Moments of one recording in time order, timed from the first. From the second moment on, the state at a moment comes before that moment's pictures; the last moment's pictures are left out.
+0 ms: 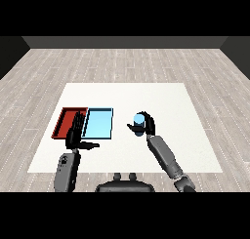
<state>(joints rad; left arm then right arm) -0.03 0.06 0.05 -1.63 0.09 -0.13 -0.34 -0.44 -0.07 0.30 -1.08 -0.27 -0.45 -0.26</state>
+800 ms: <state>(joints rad) -0.11 0.00 -0.13 -1.54 0.04 -0.05 -0.25 -0.42 -0.13 0.28 -1.36 -0.07 -0.42 -0.10</state>
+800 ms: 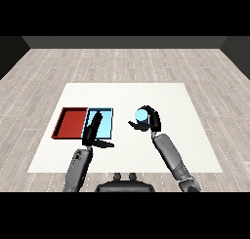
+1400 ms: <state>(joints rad) -0.15 0.00 -0.30 -1.47 0.11 0.06 -0.19 -0.40 -0.06 0.28 -1.43 0.06 -0.37 -0.05</state>
